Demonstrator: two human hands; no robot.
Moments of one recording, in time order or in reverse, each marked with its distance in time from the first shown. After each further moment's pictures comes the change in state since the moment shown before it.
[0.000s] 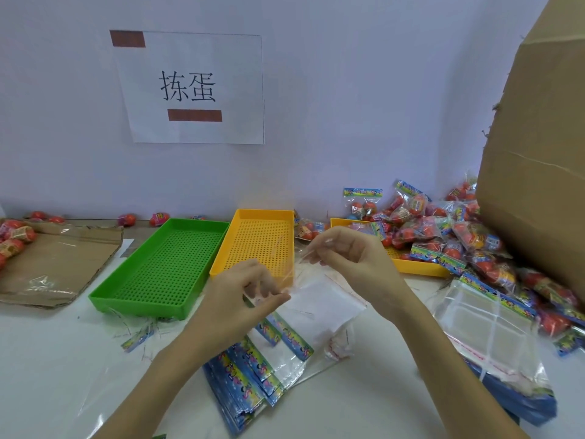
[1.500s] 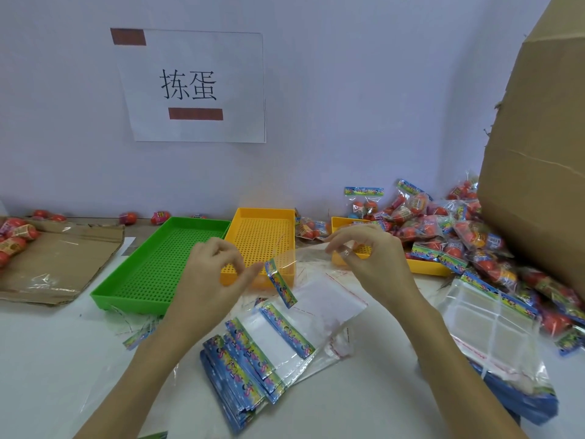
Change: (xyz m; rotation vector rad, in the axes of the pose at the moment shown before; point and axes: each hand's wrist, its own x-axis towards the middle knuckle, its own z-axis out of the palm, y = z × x) left_hand 0.005 -0.006 -0.023 0.195 0.124 -0.185; right_hand 0.000 0.008 -0.015 -0.603 0.247 -0.091
